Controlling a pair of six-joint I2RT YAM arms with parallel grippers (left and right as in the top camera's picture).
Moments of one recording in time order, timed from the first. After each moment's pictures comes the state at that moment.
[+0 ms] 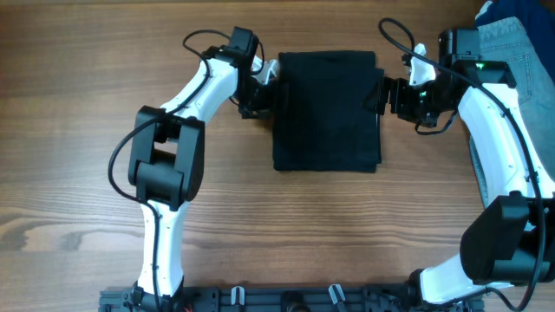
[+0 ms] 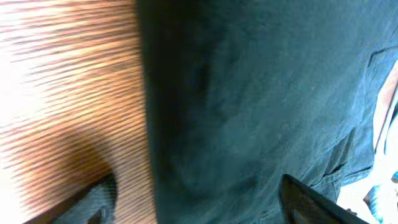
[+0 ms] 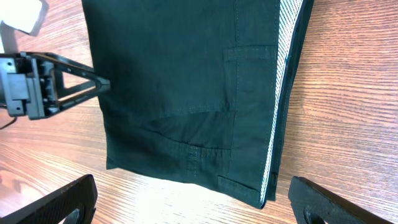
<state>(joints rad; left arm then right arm) -0.33 2.32 1.79 -0.85 0.58 -0.22 -0.05 1.72 1.43 -1.01 -0.45 0.09</state>
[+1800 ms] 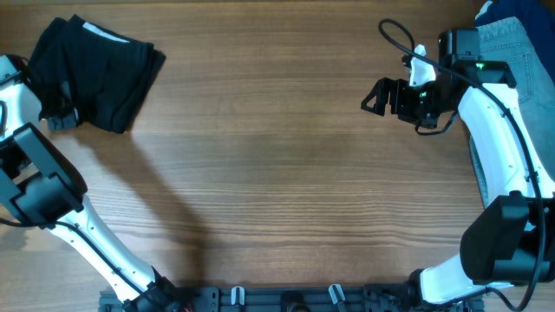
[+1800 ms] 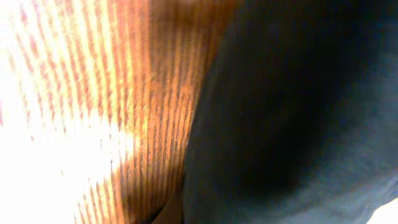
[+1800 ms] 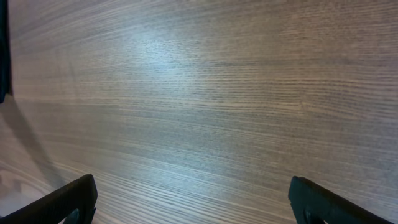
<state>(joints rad) 0.56 2.34 1.81 -0.73 0.27 -1.19 -0.05 1.72 1.43 -1.02 -0.44 0.09</state>
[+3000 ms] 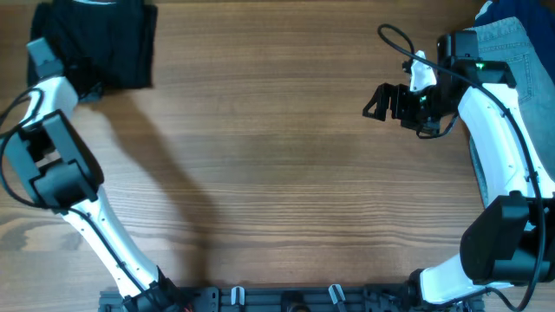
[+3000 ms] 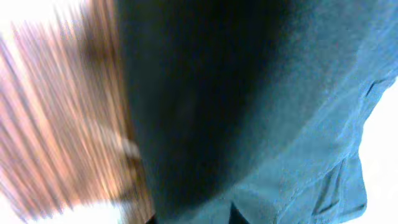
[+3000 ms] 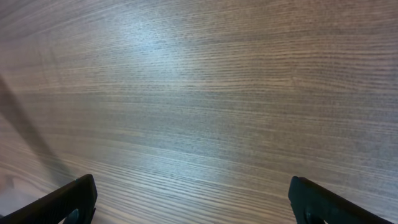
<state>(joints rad) 0.46 2.41 1.77 -0.28 0.23 -1.23 -0.05 1.72 1.43 -1.09 -0.41 0.09</state>
